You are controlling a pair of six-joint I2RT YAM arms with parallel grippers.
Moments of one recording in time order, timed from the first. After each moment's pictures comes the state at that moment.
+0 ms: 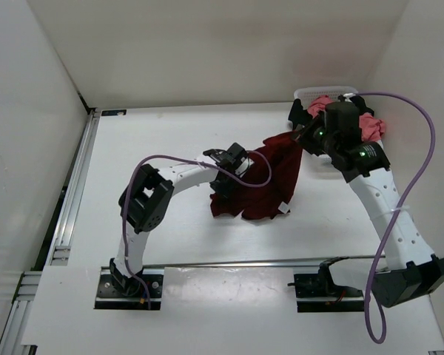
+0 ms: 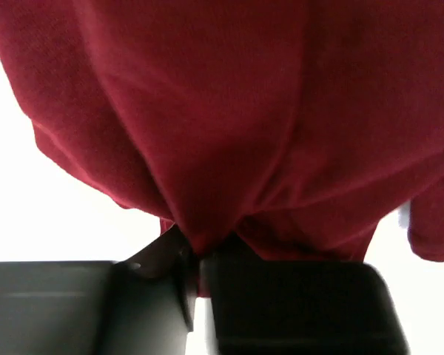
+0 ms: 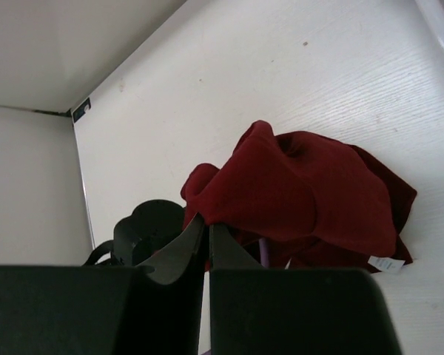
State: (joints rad) left arm -0.78 2.05 1.53 -0.72 -0.09 -0.01; right arm 0.35 1.22 1.43 -0.74 0.06 0.84
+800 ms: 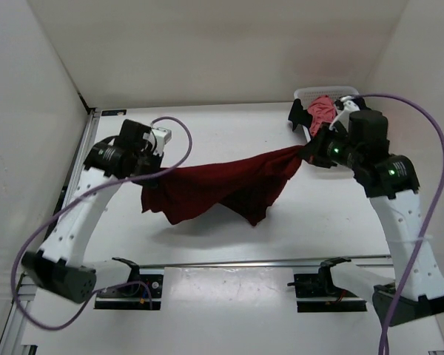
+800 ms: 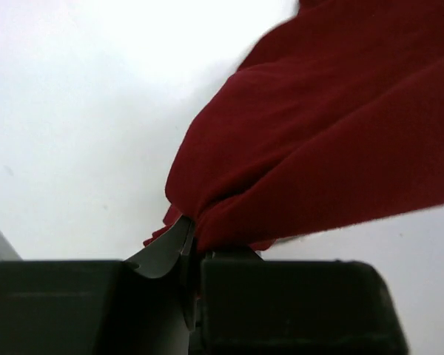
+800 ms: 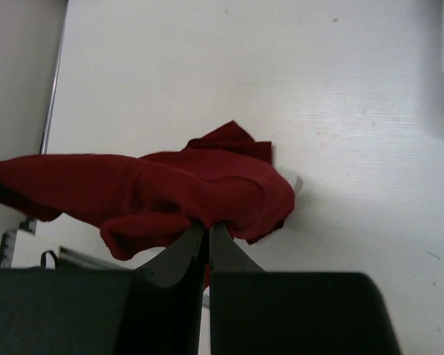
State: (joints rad) left arm -0.39 1.20 1.41 -1.18 0.00 0.00; right arm 0.28 1.07 1.49 -0.96 -0.22 0.42
